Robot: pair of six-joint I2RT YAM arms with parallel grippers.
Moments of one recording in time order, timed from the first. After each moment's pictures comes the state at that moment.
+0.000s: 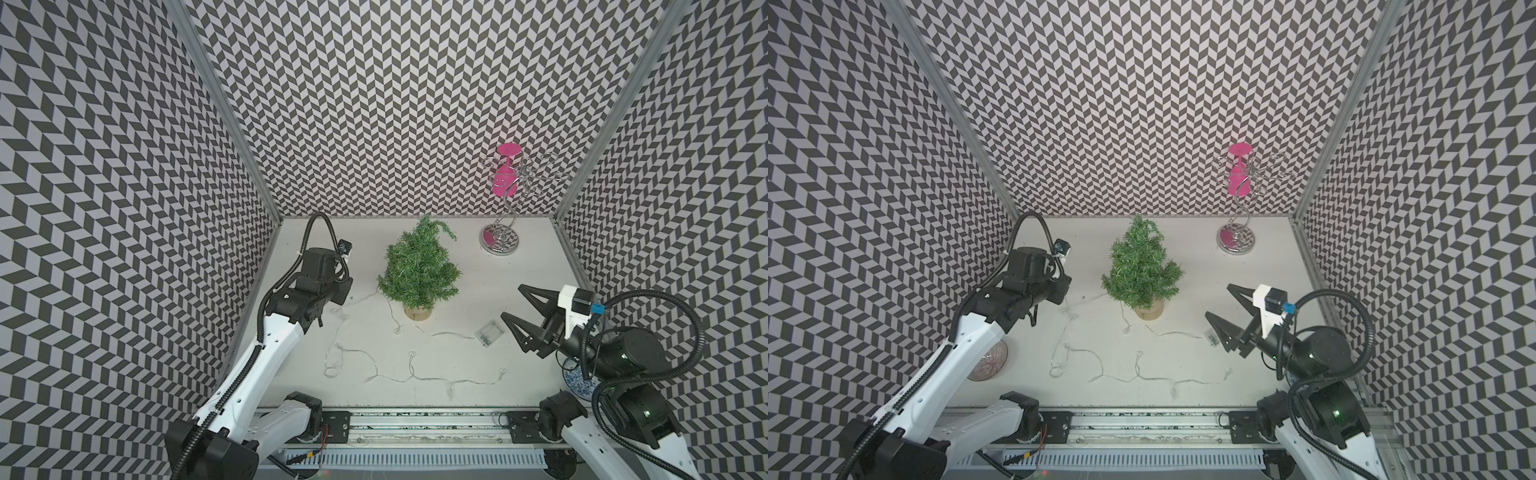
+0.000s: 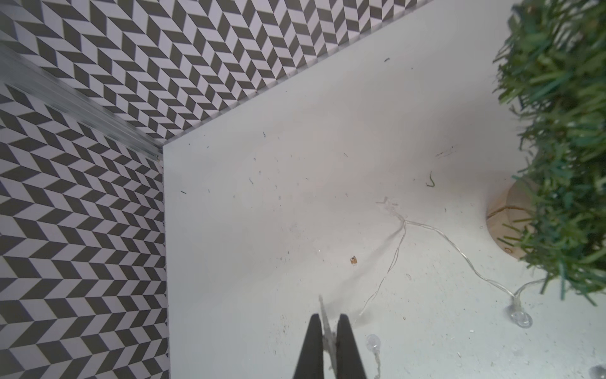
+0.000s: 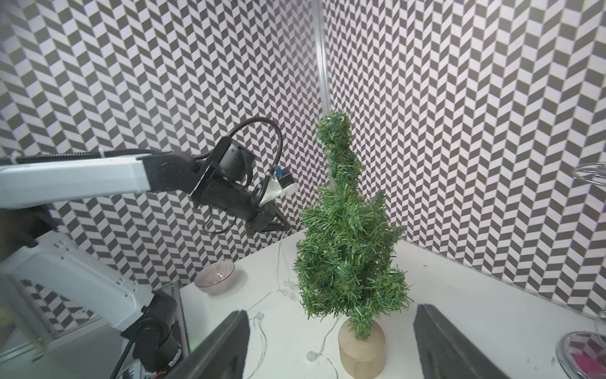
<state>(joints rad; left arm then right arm) -0.28 1.07 1.05 -0.67 -0.14 0.22 0.36 0.36 0.70 -0.24 -0.56 0.12</state>
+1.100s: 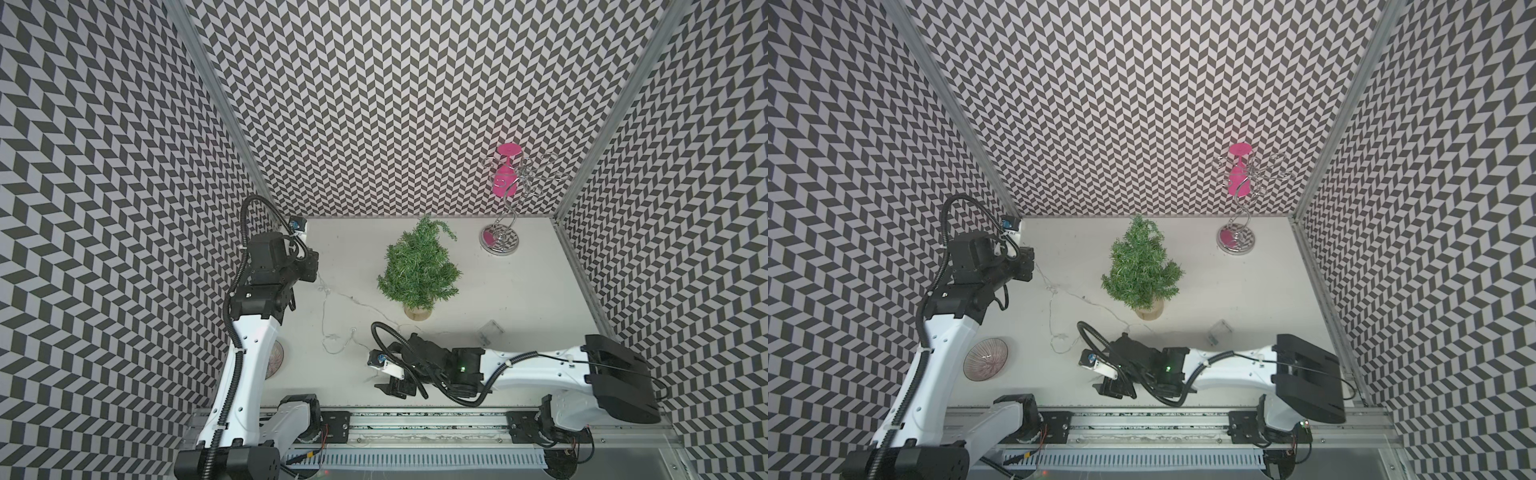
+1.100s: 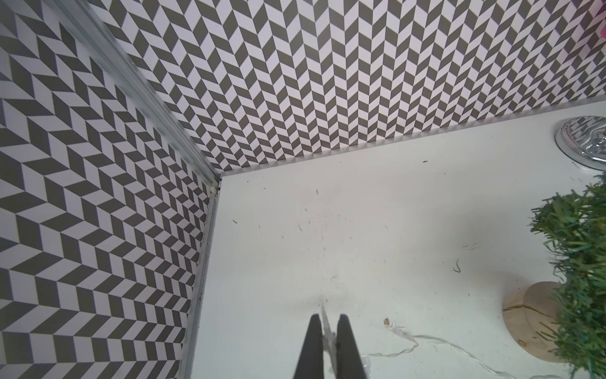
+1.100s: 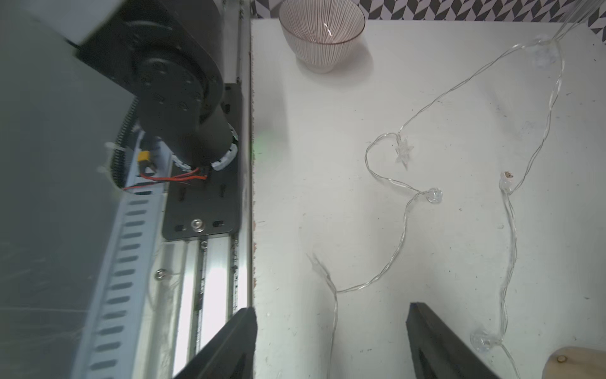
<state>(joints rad) 0.05 1.05 1.14 -0.58 0.13 0.19 1.32 1.59 0.92 0.03 0.00 -0.16</state>
